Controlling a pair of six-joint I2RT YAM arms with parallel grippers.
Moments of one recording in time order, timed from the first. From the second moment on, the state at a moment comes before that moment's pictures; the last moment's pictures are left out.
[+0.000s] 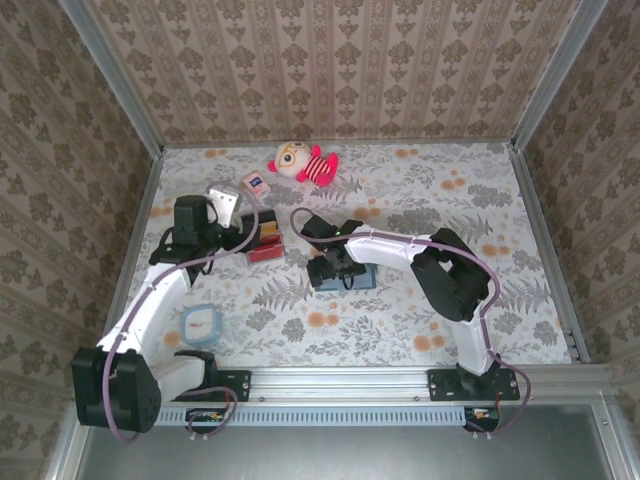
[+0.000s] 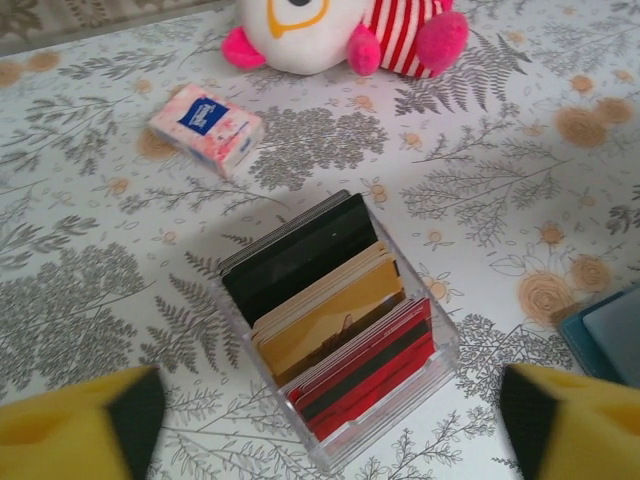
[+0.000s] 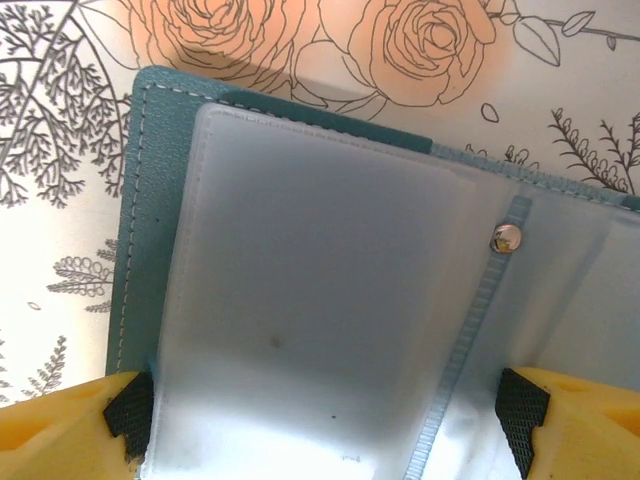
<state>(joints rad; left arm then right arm) -0.18 1.10 0.78 -0.32 0.22 0.12 0.81 2.03 1.42 -0.75 0.10 0.55</state>
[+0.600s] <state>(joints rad) -0.16 0.99 0.71 -0.28 0.14 -0.07 0.79 2.02 1.41 -0.76 0.09 0.55</state>
